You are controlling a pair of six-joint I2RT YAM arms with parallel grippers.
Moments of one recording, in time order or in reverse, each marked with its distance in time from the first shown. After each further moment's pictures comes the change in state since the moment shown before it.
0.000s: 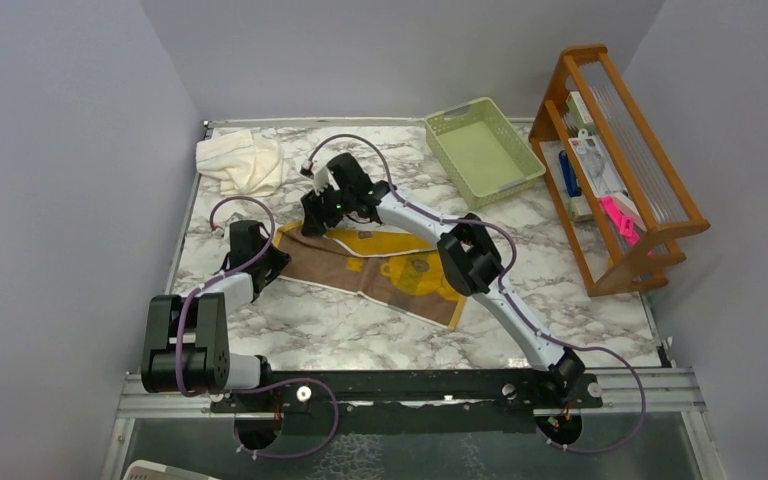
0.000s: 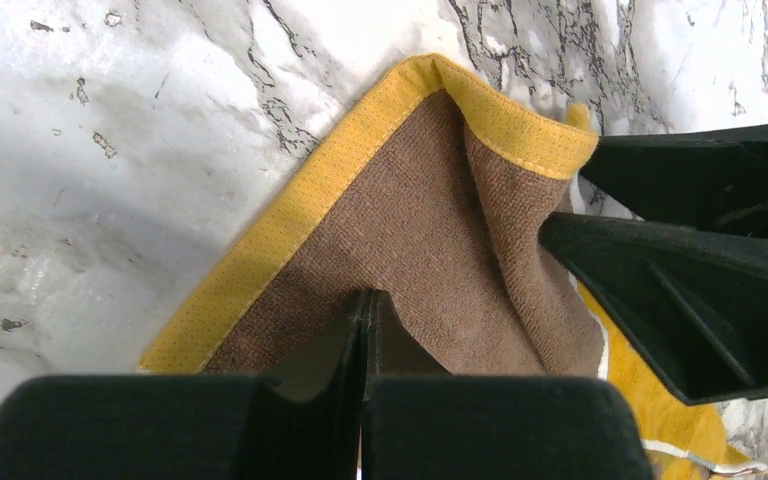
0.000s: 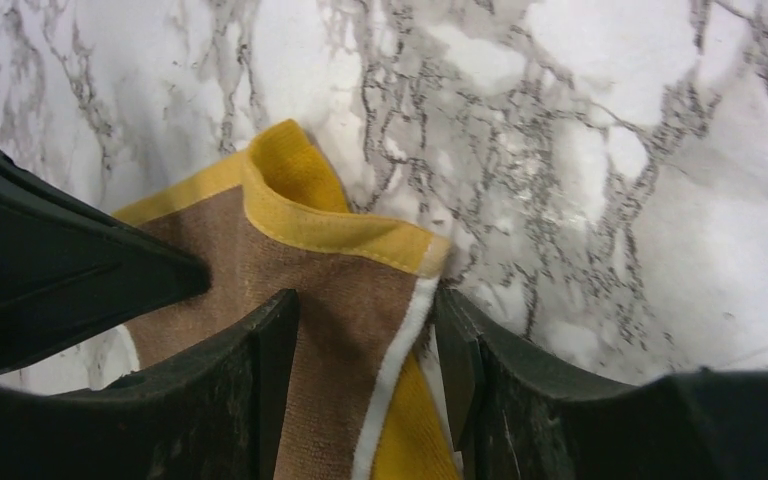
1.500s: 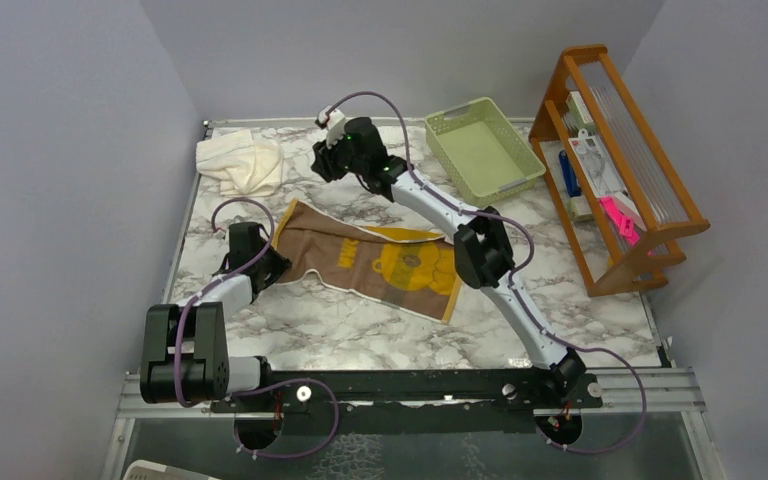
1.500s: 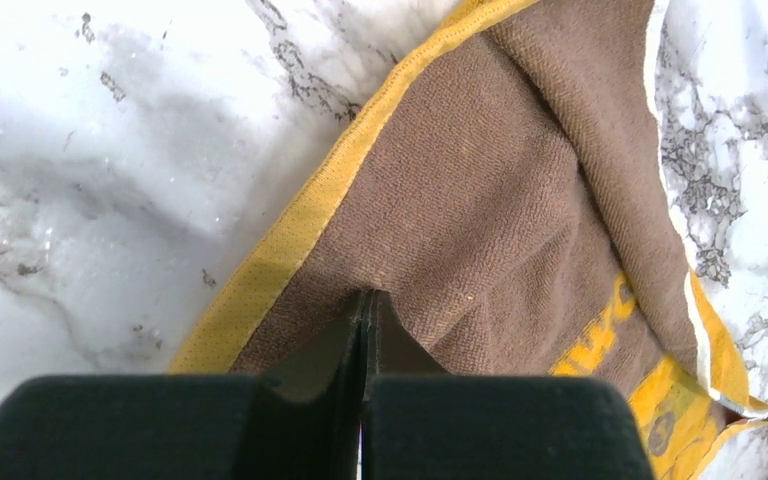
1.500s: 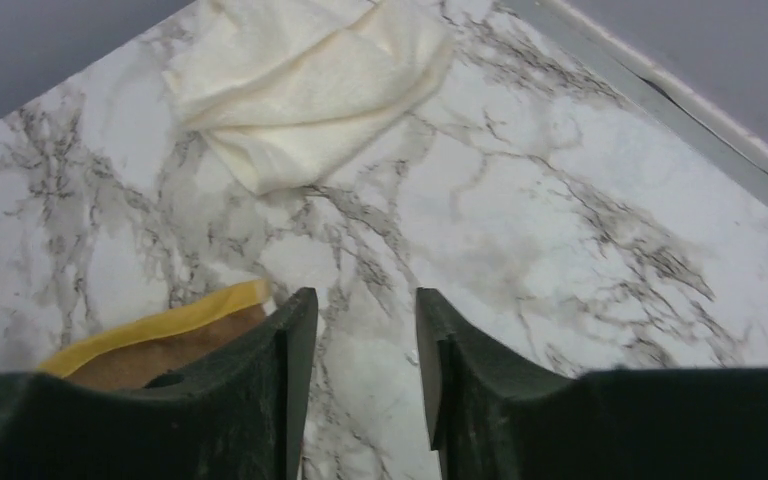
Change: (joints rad) left arm 0.001 -0.042 0.001 -0.077 0.016 0.023; right arm -0.054 -0.065 0.082 0.183 0.296 -0.104
